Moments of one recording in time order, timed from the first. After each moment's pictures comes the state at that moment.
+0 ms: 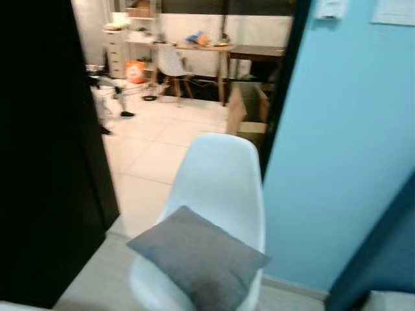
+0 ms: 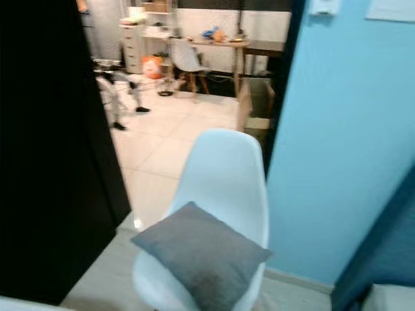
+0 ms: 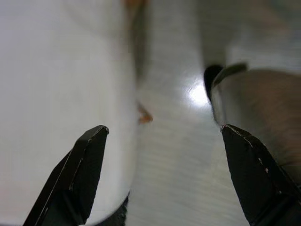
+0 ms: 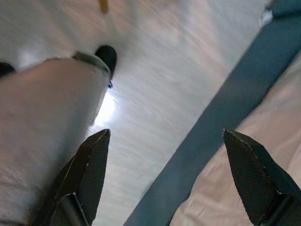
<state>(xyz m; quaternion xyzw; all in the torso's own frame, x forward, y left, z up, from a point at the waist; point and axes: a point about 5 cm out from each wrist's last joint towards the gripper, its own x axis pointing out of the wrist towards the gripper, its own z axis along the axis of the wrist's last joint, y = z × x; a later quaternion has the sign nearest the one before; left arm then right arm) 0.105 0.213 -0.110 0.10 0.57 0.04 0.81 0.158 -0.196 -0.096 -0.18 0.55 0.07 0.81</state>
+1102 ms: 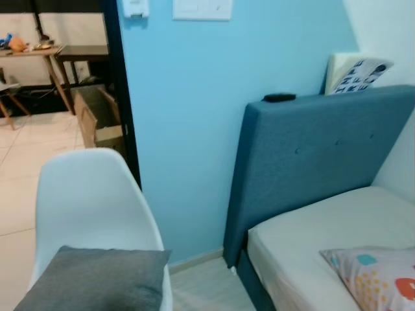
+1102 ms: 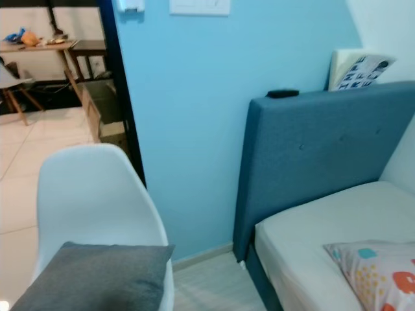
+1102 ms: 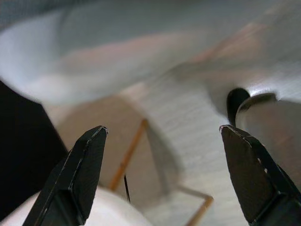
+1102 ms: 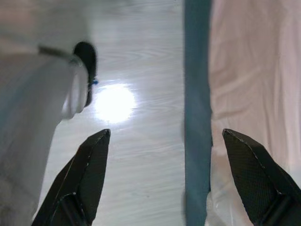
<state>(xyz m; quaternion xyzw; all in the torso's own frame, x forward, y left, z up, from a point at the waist) 0.119 0.218 -0.104 0.18 0.54 0.05 0.82 0.155 -0.197 -0.097 -0.17 0.56 0.07 0.81</state>
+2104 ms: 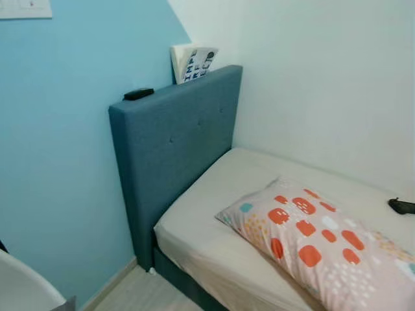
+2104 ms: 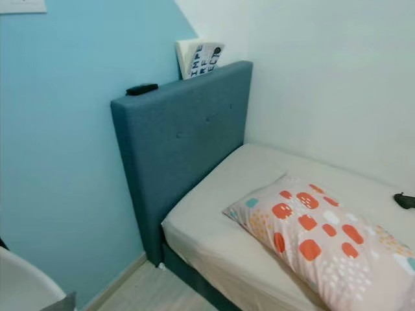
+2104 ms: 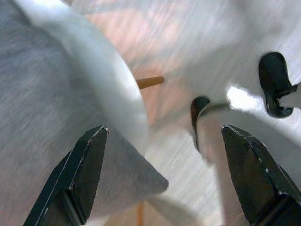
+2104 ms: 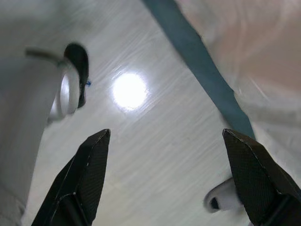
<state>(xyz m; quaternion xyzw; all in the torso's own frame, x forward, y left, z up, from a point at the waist) 0.122 0.206 -0.105 0.10 0.53 0.03 0.84 0.157 -0.198 -0.096 -0.17 0.55 0.06 0.81</state>
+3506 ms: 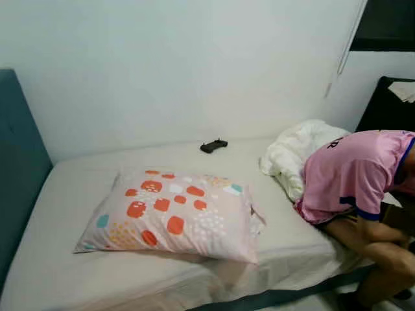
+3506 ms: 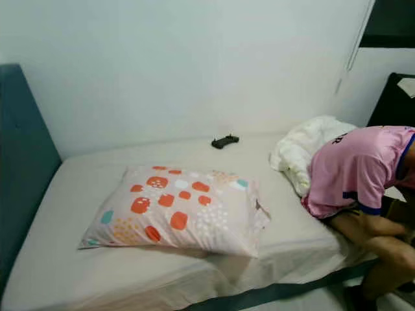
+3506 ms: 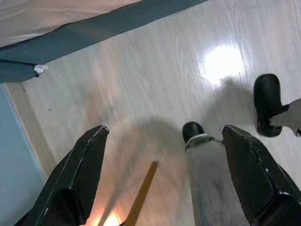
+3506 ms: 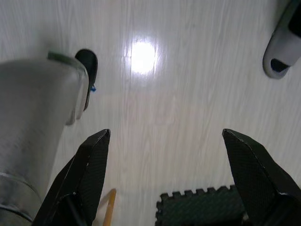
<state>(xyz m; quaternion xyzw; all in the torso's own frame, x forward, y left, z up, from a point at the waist) 0.144 0.199 -0.098 0.09 0.50 0.02 0.86 0.155 -0.202 -0.096 -0.17 0.55 0.05 0.82</state>
